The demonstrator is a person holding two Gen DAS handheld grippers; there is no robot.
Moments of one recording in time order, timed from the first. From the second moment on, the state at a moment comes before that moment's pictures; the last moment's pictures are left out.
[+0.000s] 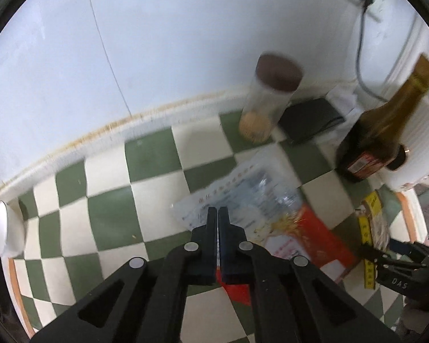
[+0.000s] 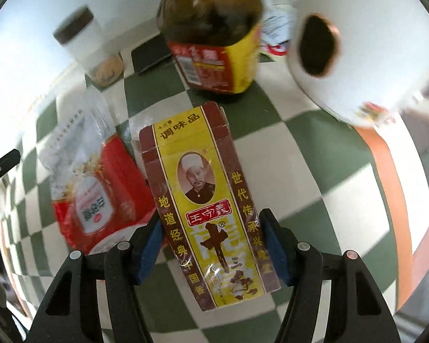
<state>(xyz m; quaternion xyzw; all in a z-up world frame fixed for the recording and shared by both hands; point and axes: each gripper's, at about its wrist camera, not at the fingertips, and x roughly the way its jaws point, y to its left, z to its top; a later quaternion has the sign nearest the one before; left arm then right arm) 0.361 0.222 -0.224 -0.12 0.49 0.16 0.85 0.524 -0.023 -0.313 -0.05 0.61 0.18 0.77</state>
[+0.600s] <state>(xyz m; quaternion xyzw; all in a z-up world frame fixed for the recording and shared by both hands) 0.352 0.269 -0.299 -0.35 0.48 0.11 0.80 0.501 0.035 -0.327 -0.13 0.61 0.20 0.76</state>
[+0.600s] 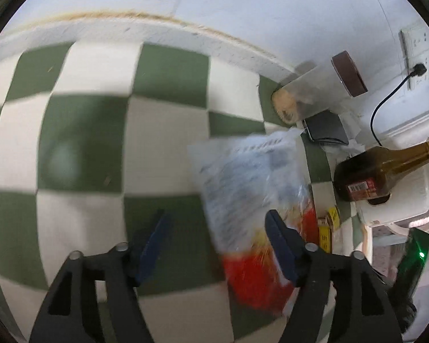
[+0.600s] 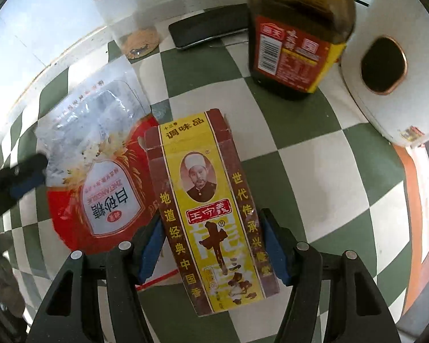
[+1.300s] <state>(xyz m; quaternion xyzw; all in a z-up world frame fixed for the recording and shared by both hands) 0.355 0.191 -0.177 -0.17 0.40 0.08 0.90 0.467 -0.059 -0.276 0.04 0.59 0.17 0.79</state>
